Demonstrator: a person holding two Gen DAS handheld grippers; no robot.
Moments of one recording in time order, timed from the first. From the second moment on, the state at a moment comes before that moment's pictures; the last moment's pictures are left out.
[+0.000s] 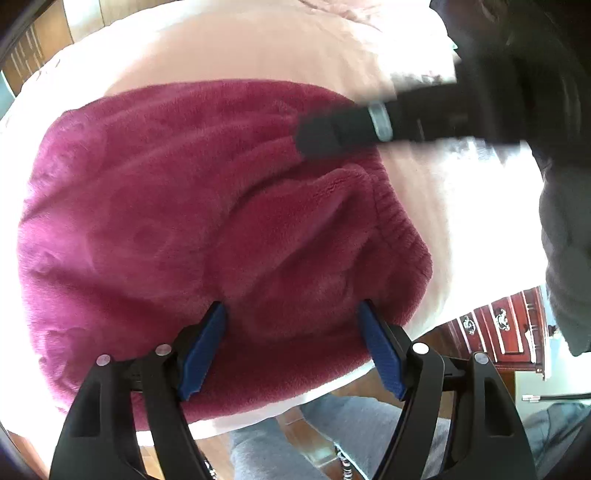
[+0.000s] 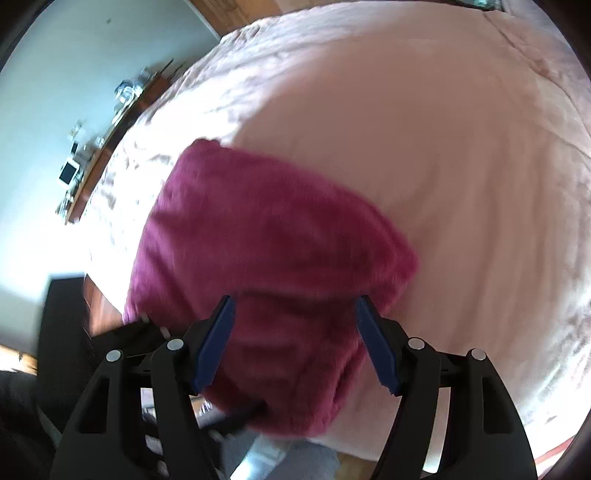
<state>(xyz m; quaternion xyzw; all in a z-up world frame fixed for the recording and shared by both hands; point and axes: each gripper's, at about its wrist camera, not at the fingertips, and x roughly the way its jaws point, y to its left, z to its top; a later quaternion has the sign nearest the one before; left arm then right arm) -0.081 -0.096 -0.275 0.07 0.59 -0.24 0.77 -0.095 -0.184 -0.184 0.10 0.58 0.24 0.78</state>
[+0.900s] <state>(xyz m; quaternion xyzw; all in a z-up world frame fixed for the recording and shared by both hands) -0.084 0.001 -0.233 0.04 0.59 -0.12 0.80 -0.141 -0.178 -0.231 0.02 0.61 0.17 0.78</state>
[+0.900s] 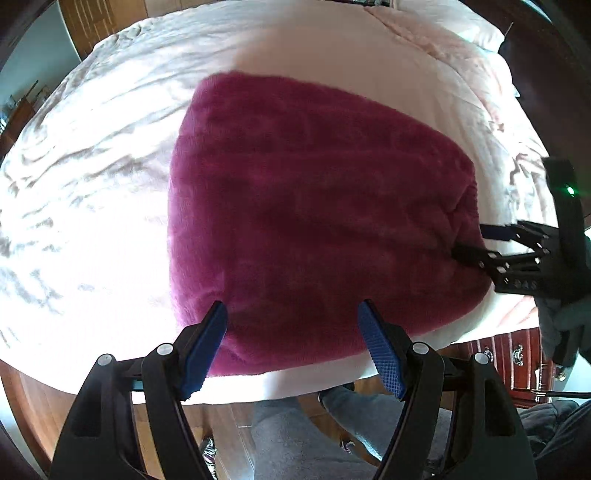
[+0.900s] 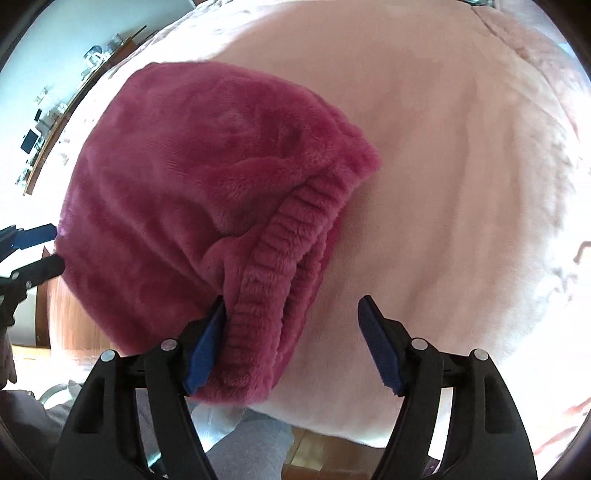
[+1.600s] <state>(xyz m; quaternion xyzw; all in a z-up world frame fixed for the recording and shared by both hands) -0.042 -0.010 -0.147 0.15 0.48 -0.23 0.84 -0.175 -0.130 -0.100 0.11 0.49 0.07 0.86</state>
